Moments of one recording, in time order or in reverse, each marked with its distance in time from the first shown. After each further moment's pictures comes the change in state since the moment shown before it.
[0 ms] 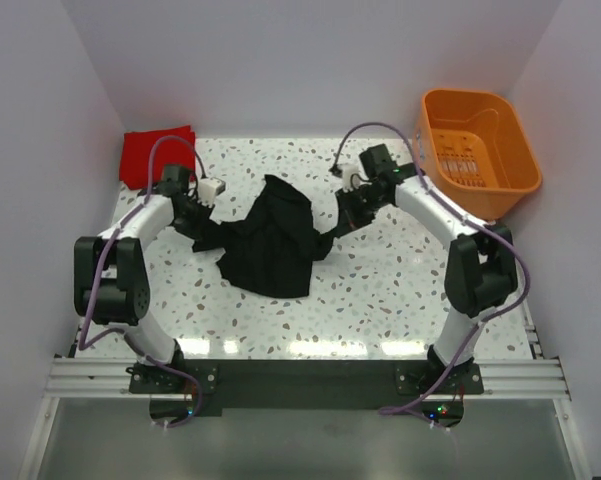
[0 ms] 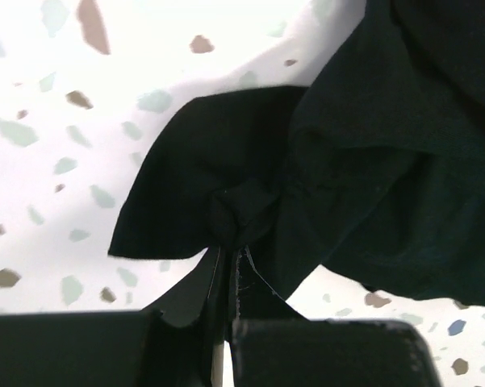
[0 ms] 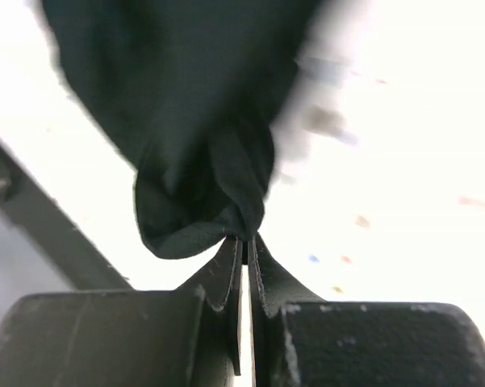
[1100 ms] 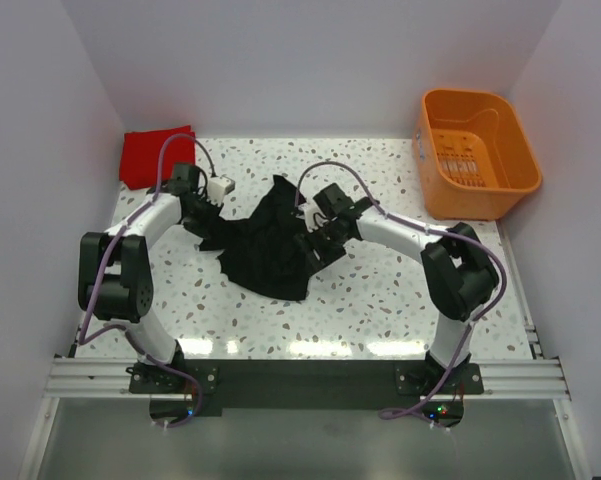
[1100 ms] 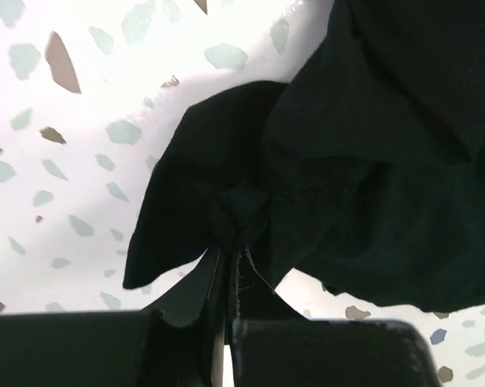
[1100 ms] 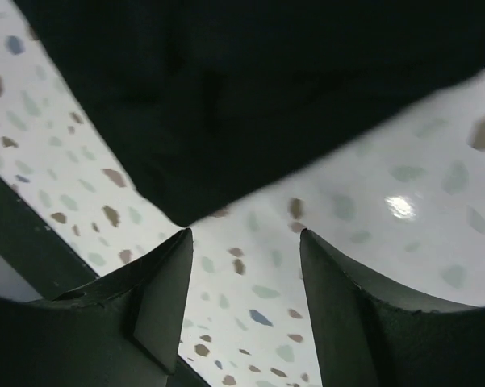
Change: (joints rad) left arm -0.038 0.014 0.024 0.016 0.012 -0.009; right arm 0.179 0.006 -0.188 0.153 0.166 0.059
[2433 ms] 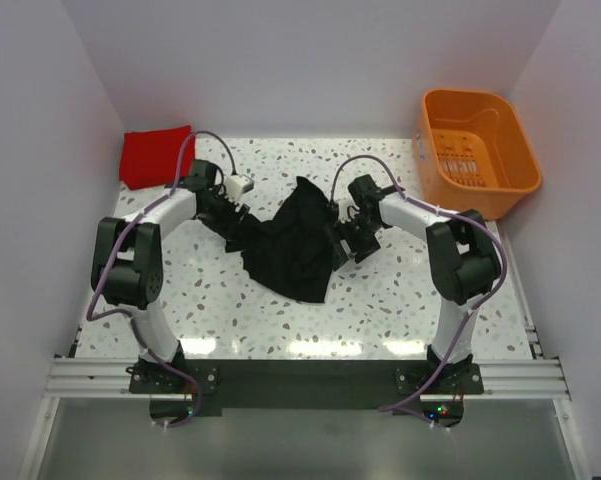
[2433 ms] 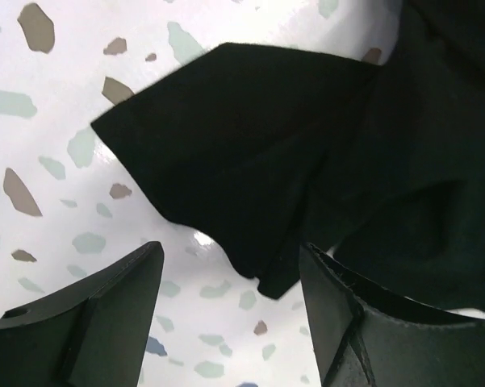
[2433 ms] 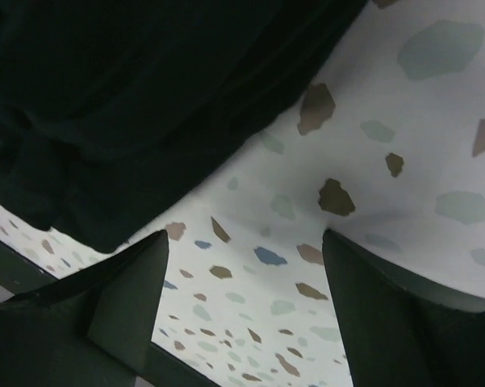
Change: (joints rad) left arm -0.061 0.101 0.060 0.056 0.082 0.056; right arm -0.208 0.060 0.020 -0.126 0.011 -0.082
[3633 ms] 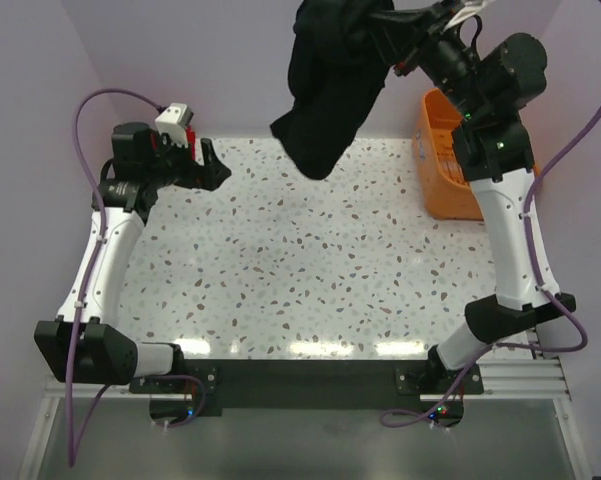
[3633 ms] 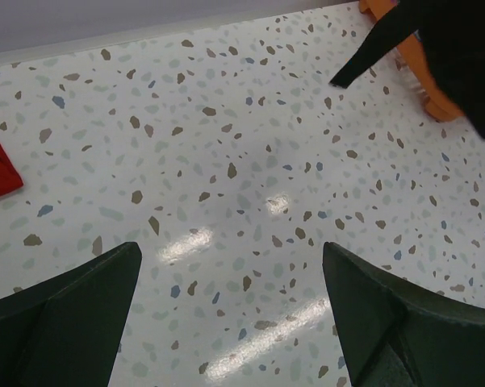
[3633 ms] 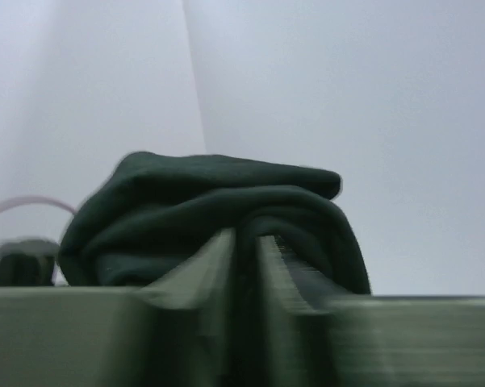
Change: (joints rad) left arm 0.102 -0.483 0.127 0.067 0.192 -0.498; right arm -0.089 -0.282 0.957 0.642 -0.052 0.286
